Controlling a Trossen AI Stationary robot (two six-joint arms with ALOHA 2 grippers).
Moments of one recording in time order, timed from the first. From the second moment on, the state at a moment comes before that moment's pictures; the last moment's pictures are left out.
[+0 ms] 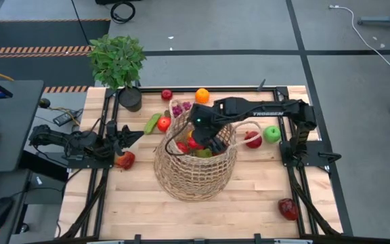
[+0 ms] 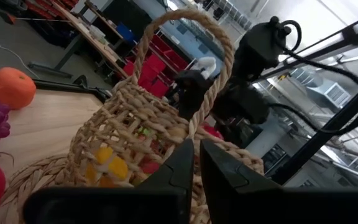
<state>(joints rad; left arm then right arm) -0.24 0.06 0.01 0.28 -0.54 -0.69 -0.06 1.86 1.78 -1.05 -0.19 -0.61</state>
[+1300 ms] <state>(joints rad) -0.24 0.06 0.01 0.28 -0.54 -0.69 -0.17 1.88 1.66 -1.15 -0.22 -0.38</state>
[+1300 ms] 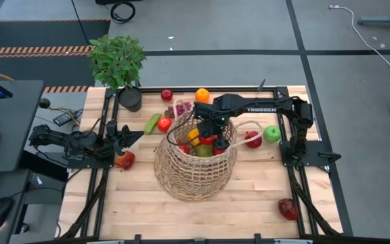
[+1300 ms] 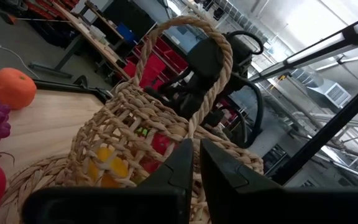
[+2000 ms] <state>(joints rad) -0.24 0.06 0.01 0.28 -0.54 -0.69 -0.18 1.88 1.95 -1.25 -0.21 -0.35</state>
